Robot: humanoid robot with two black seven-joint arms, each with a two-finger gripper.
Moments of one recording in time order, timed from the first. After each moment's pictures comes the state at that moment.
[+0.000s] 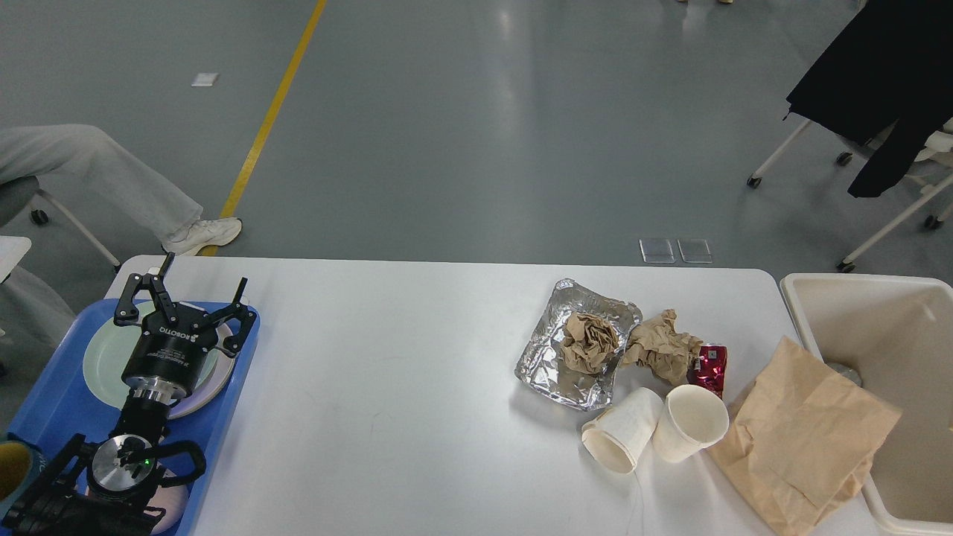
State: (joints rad) left arm -0.30 0.17 -1.43 -0.69 0.12 -0.67 -0.12; right arm 1.37 -0.77 -1.33 0.71 -0.22 0.39 -0.08
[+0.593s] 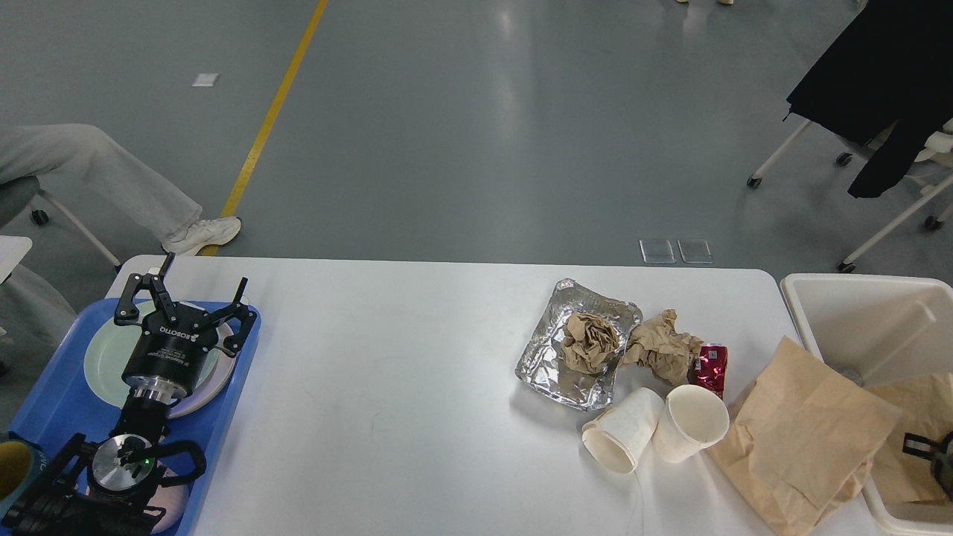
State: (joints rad) left arm -0.30 0.17 -1.43 -0.69 0.12 -0.67 -0.12; right arm 0.63 -0.44 -1.08 0.16 -0.21 0.16 -0.08
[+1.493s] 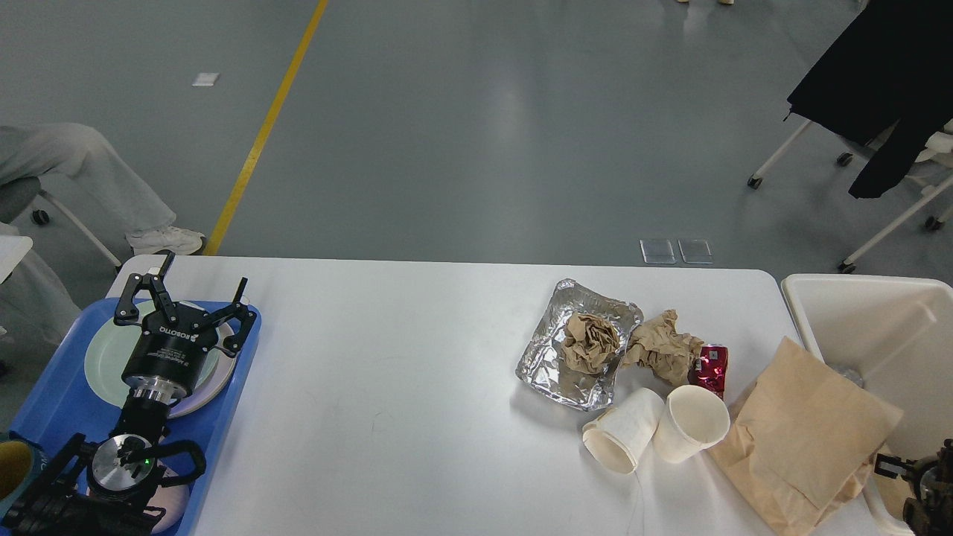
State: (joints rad) left arm -0.30 0.17 -1.43 -0.69 0.12 -0.67 -0.12; right arm 0.54 -0.39 -1.03 0.14 -0.21 -0.01 -0.08
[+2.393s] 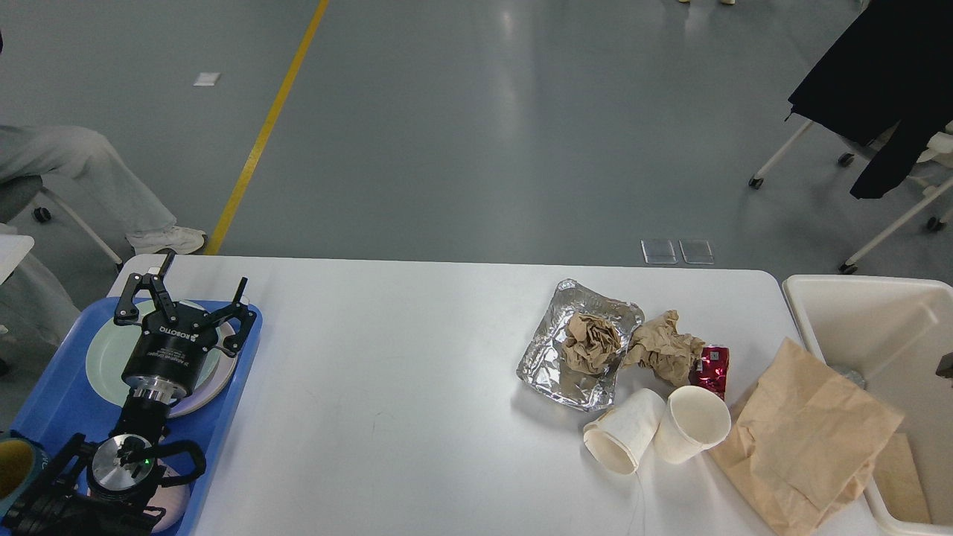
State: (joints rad) left arm -0.30 0.17 -1.43 -0.69 0.12 -0.67 -0.12; right arm 1.11 -0.68 -1.06 0.42 -0.24 0.52 -0.14
